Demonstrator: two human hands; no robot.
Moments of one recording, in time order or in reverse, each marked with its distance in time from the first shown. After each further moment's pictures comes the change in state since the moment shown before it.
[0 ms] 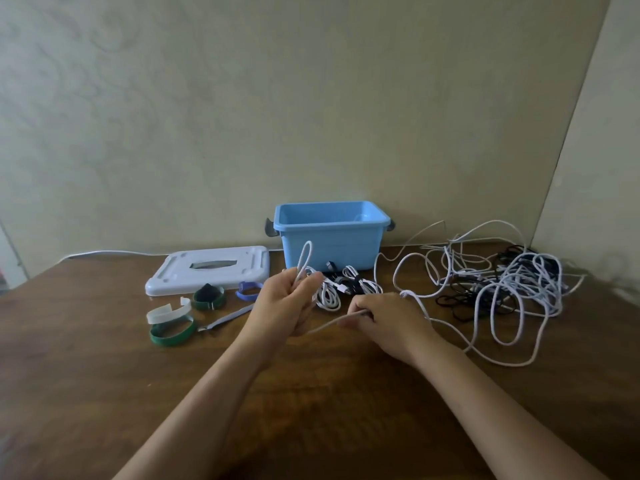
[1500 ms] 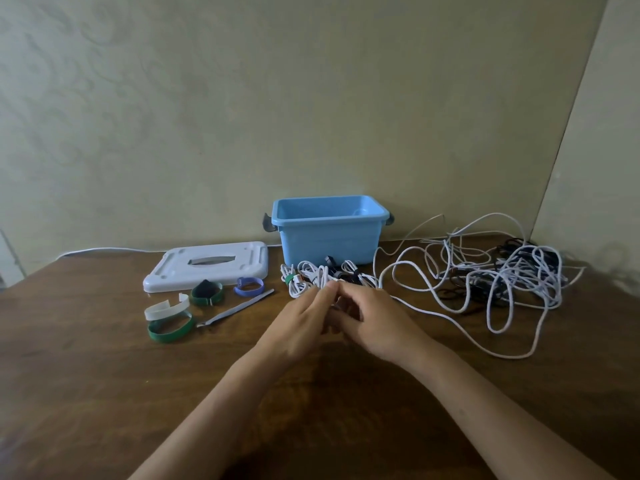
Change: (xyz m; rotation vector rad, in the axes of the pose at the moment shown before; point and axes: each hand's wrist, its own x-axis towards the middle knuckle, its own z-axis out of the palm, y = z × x) left_hand -0.002 -0.016 0.018 0.425 -0.081 -0.088; right_hand -0.015 -0.035 0.000 0.302 0.007 -0.120
